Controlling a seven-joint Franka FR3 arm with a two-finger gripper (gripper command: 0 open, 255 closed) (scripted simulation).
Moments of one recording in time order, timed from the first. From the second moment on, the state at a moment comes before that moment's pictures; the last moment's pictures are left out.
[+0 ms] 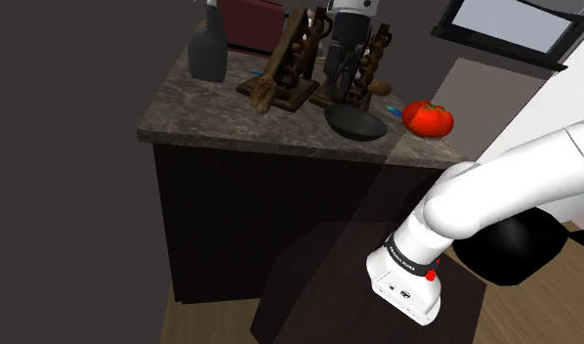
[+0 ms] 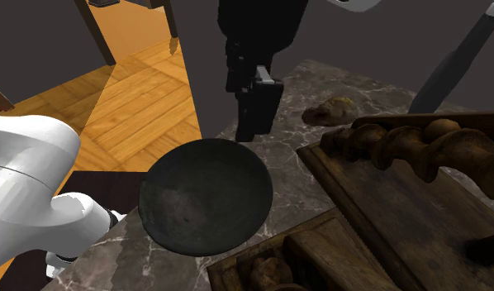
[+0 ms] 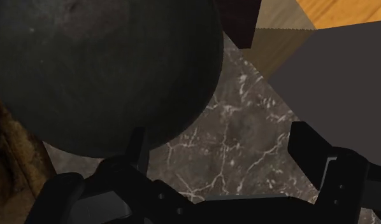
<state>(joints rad) 0.02 -0.49 0.07 -2.14 0.13 1.47 -0.13</state>
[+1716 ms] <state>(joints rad) 0.07 0.01 0.14 -1.71 0.14 1.51 -0.09</state>
